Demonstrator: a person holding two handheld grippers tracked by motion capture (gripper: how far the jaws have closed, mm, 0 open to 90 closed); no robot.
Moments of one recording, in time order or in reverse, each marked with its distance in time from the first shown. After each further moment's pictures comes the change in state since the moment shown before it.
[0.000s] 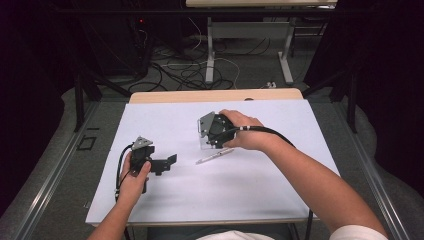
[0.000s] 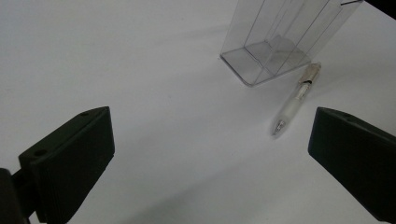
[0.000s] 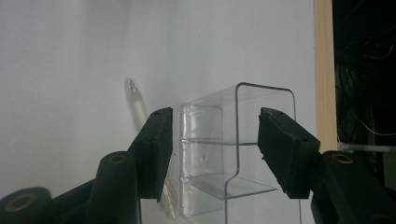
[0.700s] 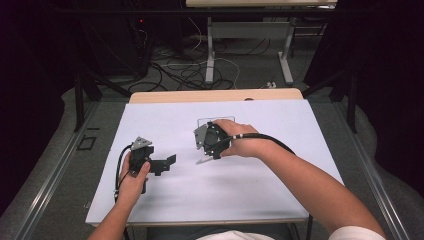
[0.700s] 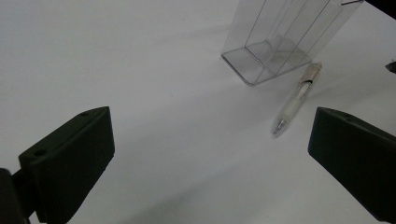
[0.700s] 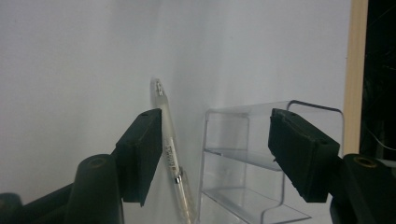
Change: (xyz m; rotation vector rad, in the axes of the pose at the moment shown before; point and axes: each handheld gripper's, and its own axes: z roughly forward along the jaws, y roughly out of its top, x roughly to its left) left arm 0.001 -0.001 -0.002 -0.004 0.003 -0.006; right arm 0.020 0.007 0.019 0.034 0.048 -0.080
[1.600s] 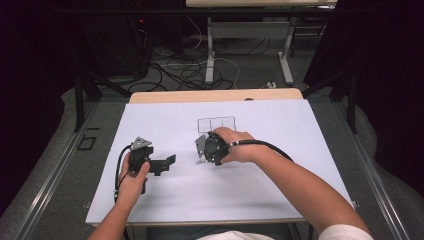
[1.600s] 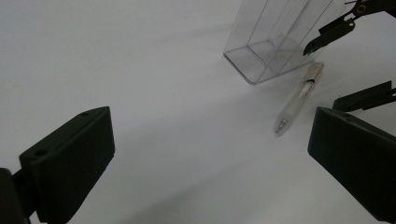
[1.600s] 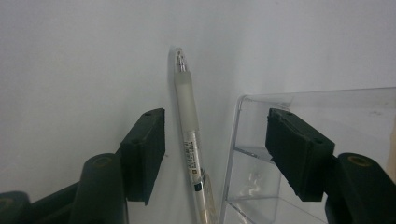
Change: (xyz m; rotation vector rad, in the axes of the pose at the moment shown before) left arm 0.001 -0.001 0.000 0.005 0.004 -0.002; right arm 0.014 -0.017 0.045 0.052 0.046 -0.037
